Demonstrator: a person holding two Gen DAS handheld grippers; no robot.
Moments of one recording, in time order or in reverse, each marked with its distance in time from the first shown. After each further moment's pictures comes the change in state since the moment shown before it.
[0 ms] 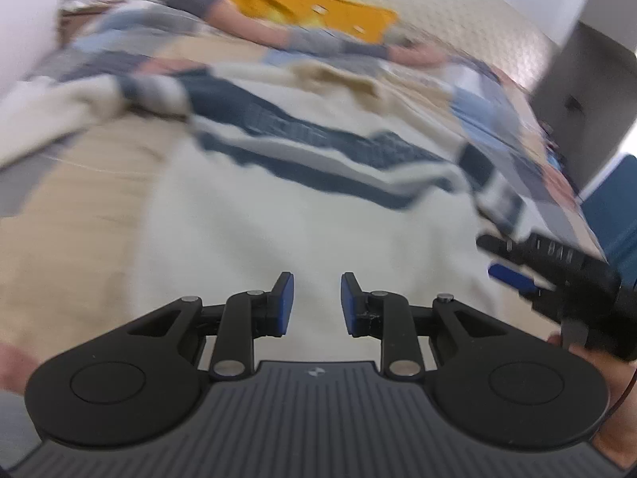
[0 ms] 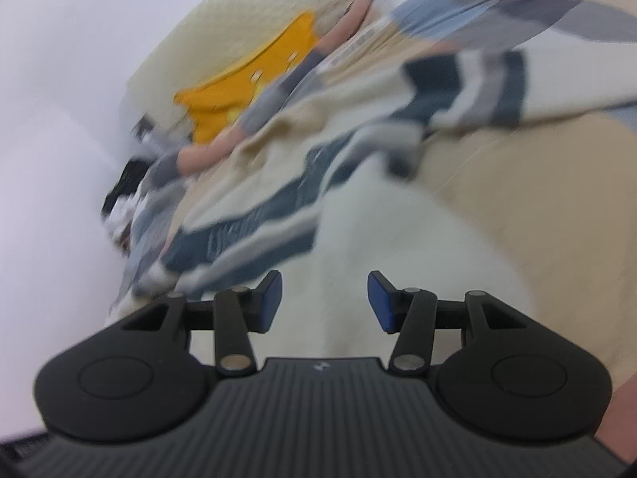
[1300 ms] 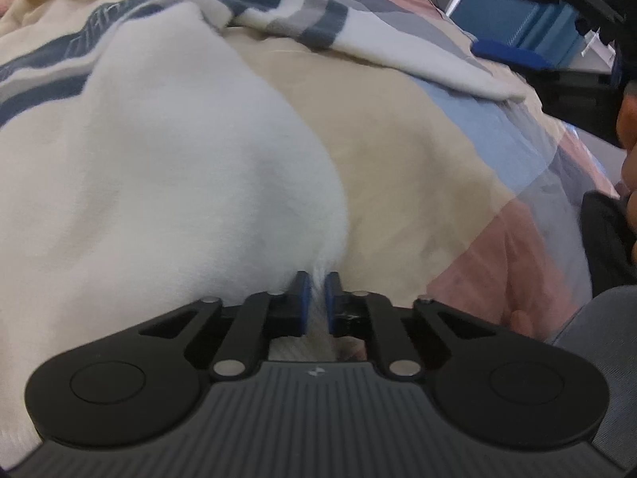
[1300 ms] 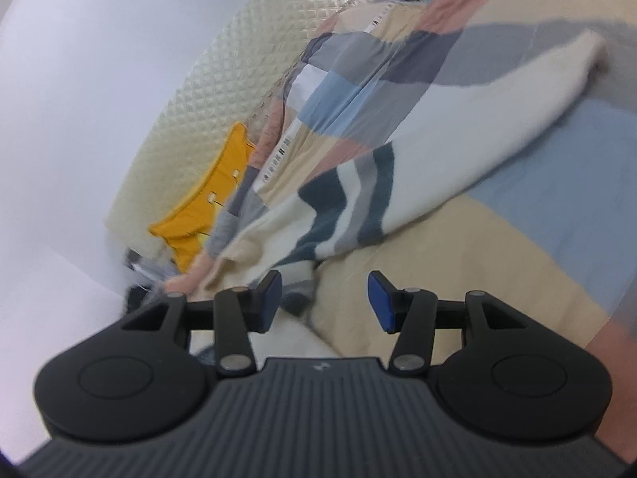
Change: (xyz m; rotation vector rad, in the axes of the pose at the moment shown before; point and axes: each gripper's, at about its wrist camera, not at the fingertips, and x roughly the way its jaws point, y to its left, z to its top) left arm 0.155 -0.168 -0.078 0.425 0.298 -0.307; right arm -0.070 -0.124 0.061 0.255 -0.203 -0.010
